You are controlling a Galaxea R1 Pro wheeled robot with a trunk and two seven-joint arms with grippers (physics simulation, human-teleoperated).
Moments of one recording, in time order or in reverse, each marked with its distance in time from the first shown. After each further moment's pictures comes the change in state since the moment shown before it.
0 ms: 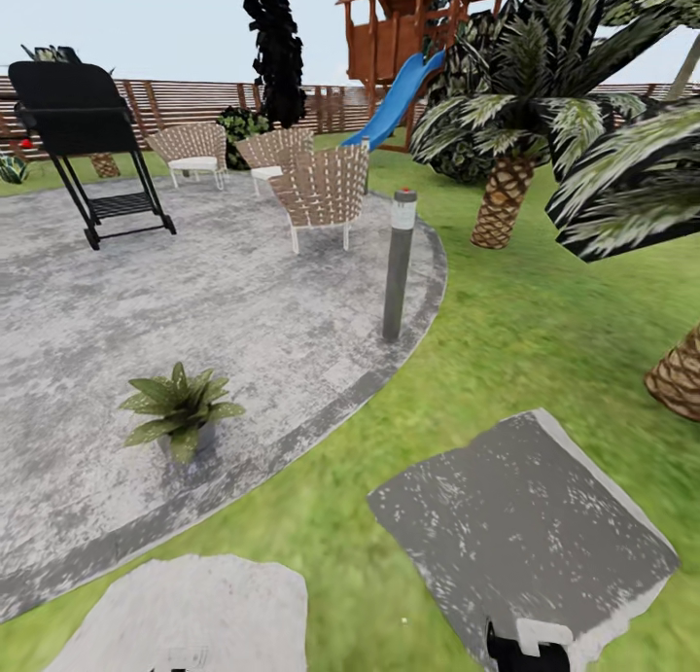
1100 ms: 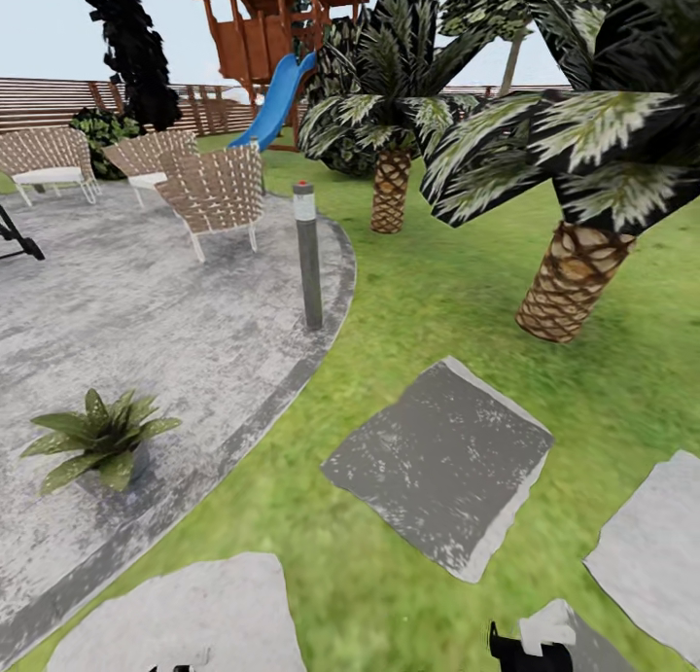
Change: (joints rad) left arm 0.000 -0.007 0.012 -0.011 -0.010 0.000 -0.007; right arm 0.000 -0.007 -0.001 -0.001 -0.001 0.000 0.000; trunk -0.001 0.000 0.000
